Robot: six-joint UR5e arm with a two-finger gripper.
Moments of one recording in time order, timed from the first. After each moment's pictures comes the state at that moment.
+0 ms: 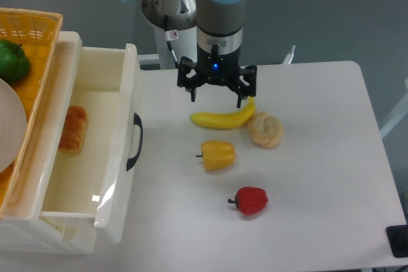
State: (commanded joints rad) arm 2.51 -1.70 -1.55 -1.34 1.51 0.63
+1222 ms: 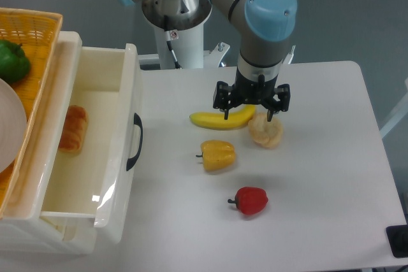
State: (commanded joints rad) arm 2.57 -1.80 -1.59 -1.31 1.51 0.58
